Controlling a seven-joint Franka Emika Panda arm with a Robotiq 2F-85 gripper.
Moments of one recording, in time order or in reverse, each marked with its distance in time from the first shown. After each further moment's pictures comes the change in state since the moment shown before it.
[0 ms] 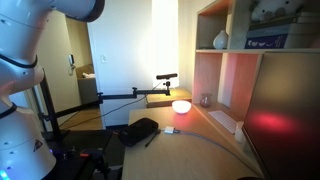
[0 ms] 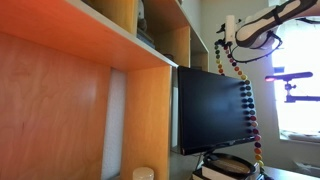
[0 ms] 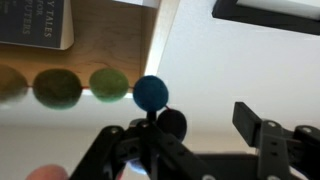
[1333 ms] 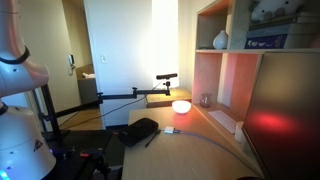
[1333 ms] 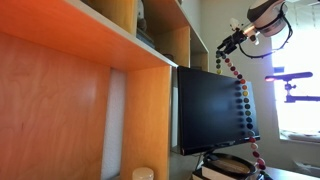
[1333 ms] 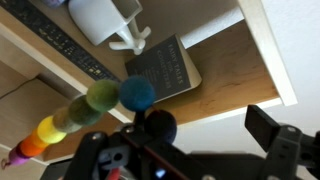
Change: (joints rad) arm -0.364 -0.183 0.532 -0.042 0.291 -0.686 0.065
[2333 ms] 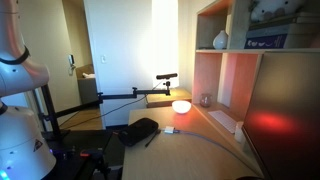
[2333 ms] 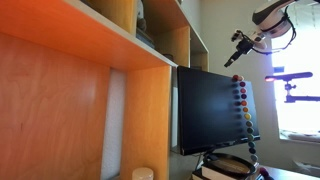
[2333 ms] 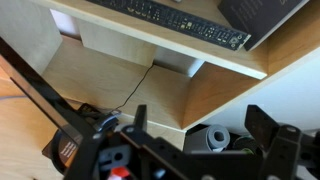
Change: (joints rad) arm -0.025 0.010 -0.091 0.038 0.042 -0.547 0.455
